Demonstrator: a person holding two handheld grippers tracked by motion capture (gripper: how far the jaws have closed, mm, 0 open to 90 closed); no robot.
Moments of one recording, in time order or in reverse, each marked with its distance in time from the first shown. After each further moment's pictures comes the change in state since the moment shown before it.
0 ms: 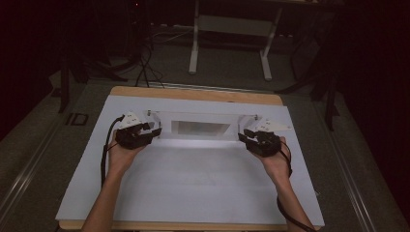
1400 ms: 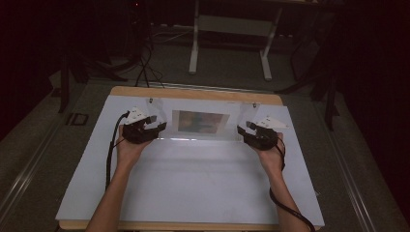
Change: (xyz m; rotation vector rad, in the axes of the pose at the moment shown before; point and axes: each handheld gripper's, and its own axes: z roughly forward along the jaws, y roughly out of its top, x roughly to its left) left arm 0.004 0.006 0.025 -0.038 0.064 -0.027; right arm -0.027 -0.014 0.040 -0.125 -0.045 0.010
